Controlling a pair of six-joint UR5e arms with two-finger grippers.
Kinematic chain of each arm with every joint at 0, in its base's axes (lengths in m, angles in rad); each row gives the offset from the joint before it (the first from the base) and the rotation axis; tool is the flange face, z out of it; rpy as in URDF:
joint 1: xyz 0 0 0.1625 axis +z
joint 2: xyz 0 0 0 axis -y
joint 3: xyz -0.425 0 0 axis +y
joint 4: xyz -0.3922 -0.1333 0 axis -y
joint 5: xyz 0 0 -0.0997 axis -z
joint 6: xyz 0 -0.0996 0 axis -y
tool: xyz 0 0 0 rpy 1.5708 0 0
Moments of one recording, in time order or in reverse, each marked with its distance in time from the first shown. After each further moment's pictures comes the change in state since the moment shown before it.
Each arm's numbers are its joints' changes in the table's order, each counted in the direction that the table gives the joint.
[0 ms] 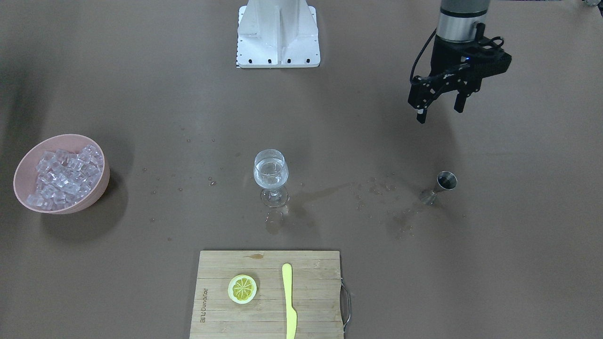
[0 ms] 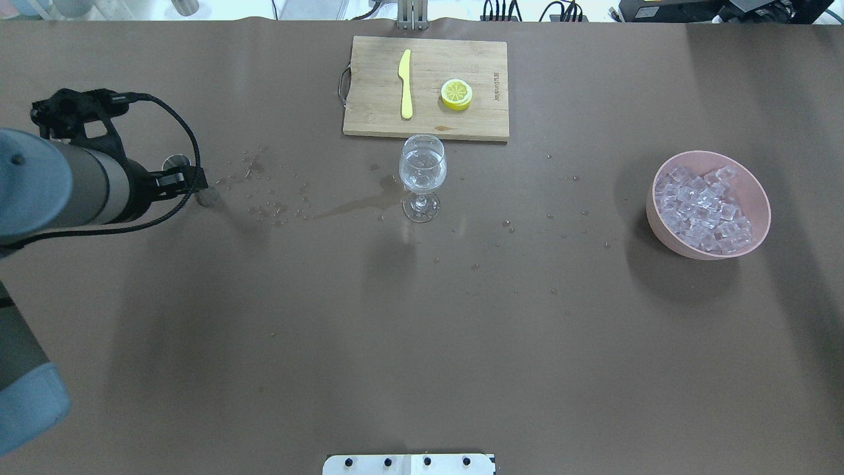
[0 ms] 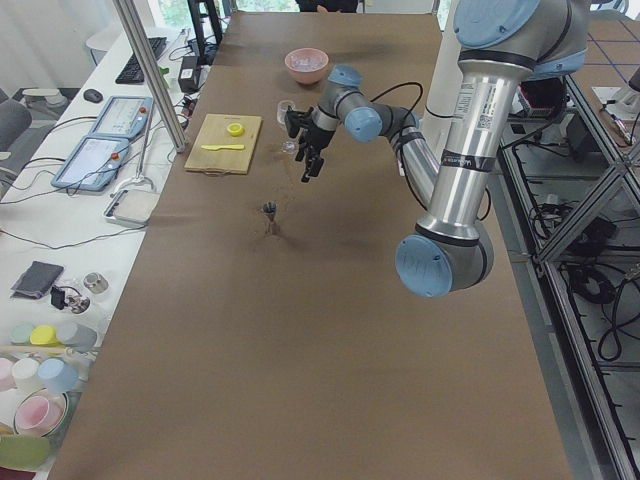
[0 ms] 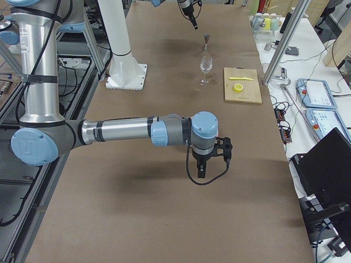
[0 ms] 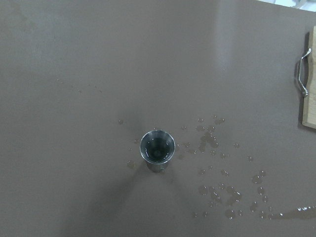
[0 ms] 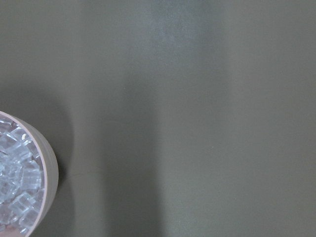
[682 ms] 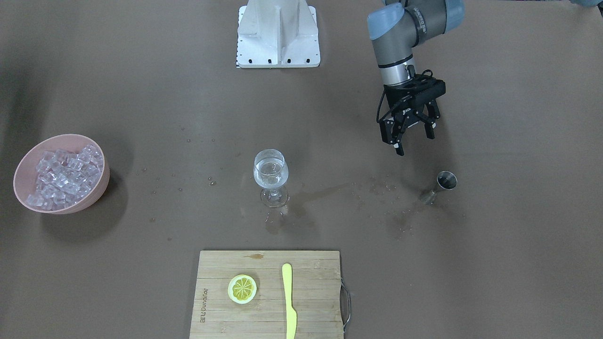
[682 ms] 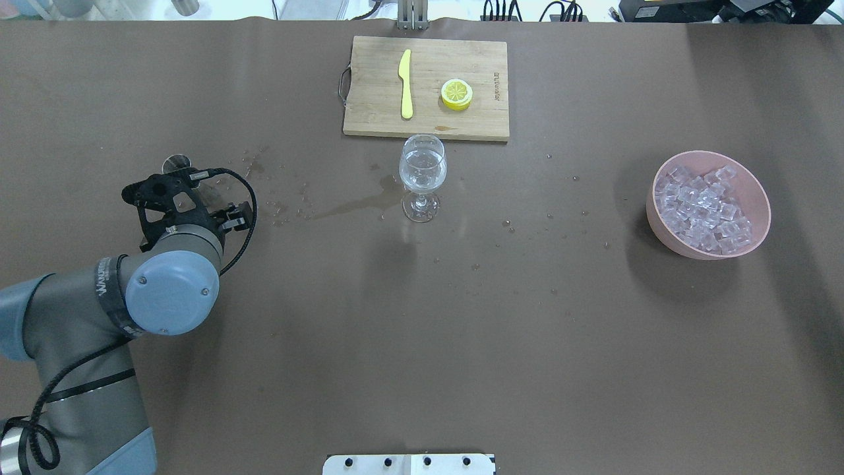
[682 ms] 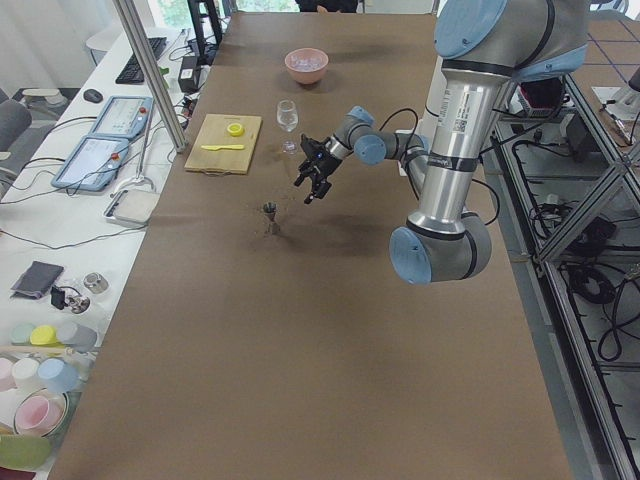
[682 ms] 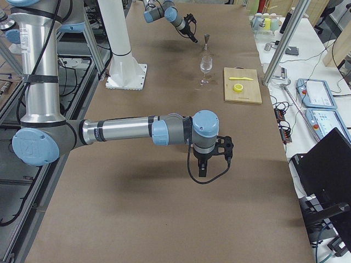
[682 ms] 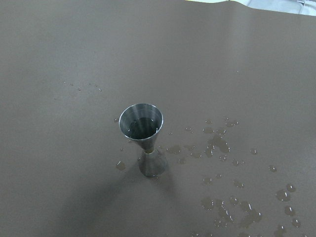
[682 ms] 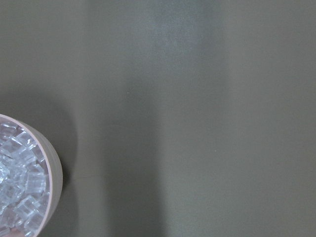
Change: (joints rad) left arm 0.197 -0.039 -0.252 -0.005 0.435 -0.344; right arm 0.001 0.009 -0.004 0.000 0.002 0.007
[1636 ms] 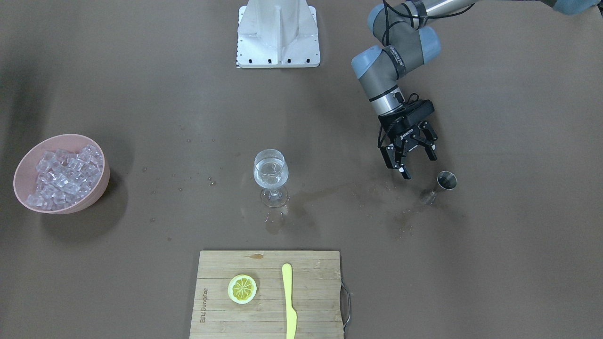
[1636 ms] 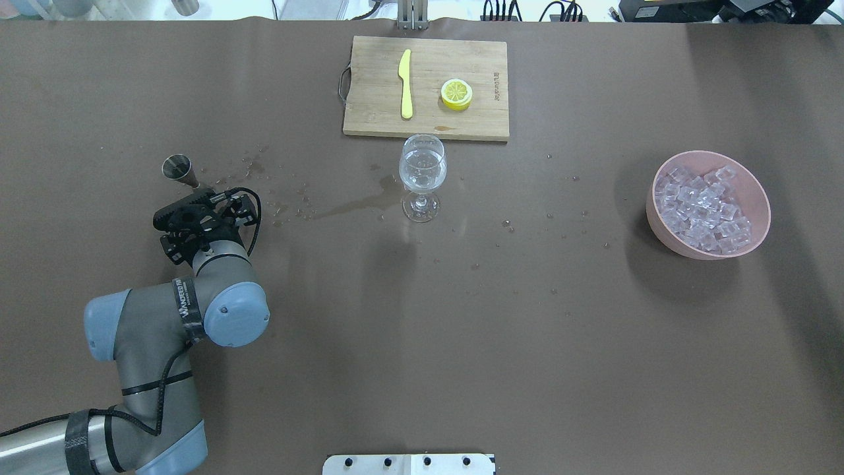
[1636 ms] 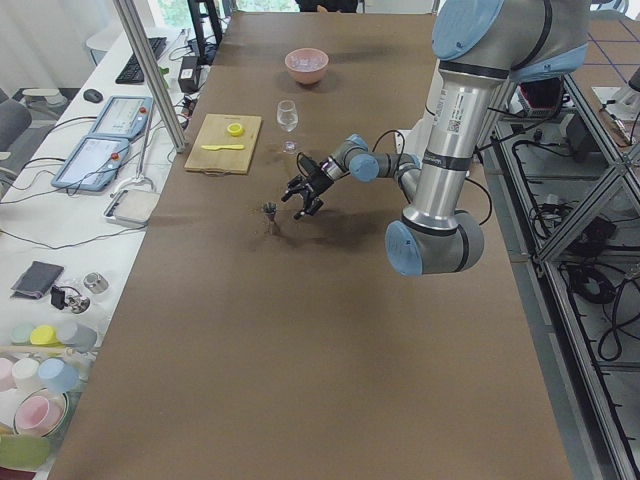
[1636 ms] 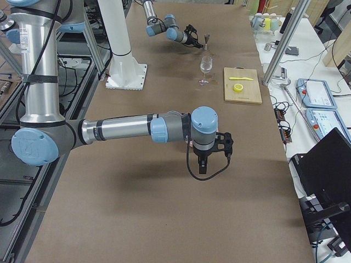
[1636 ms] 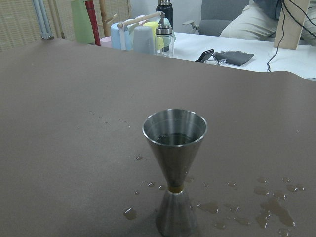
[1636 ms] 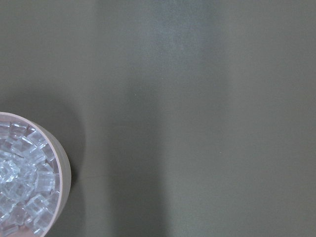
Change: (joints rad) left arm 0.035 -0.064 -0.218 0.001 0.233 -0.190; right arm 0.001 -0.008 -0.024 0.000 0.005 0.003
